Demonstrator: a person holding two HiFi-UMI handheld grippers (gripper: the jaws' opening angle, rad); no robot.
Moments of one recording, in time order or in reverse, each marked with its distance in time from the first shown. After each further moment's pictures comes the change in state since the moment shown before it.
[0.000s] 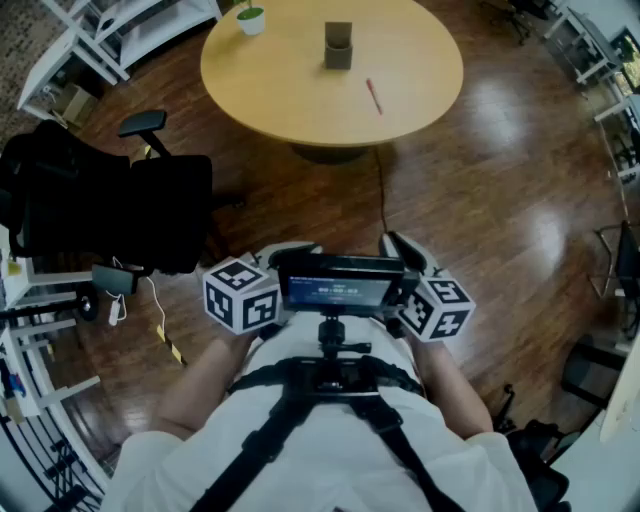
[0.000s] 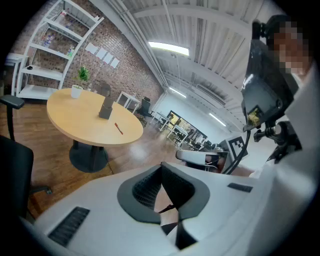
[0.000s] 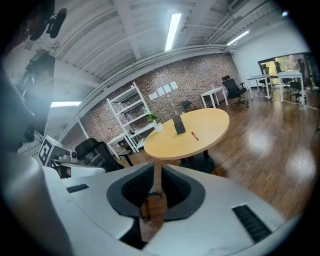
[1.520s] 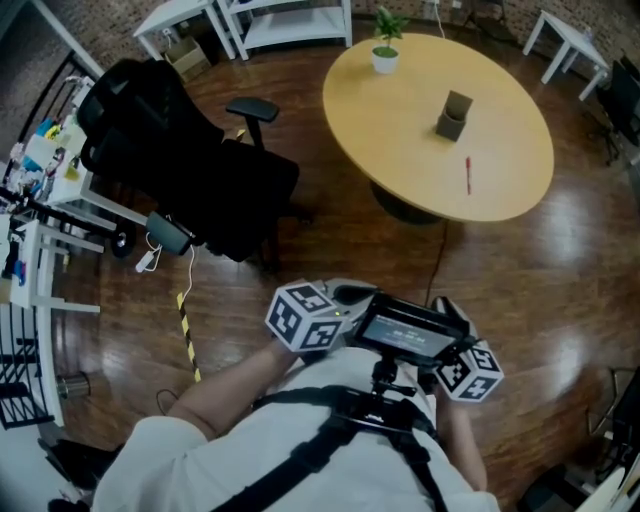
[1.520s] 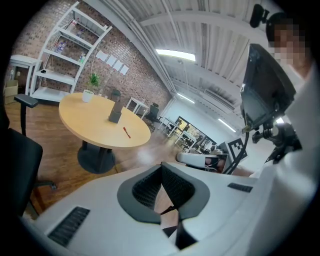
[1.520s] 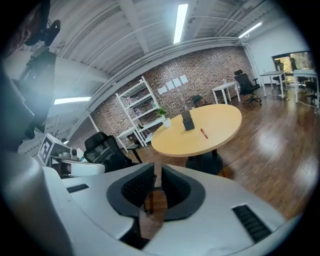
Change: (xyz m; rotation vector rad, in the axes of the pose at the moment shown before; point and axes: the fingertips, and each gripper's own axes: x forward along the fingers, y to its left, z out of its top) left arm 0.007 0.005 0.000 -0.049 -0.083 0.103; right arm 0.017 -0.018 -0.002 -0.064 0.071 0.102
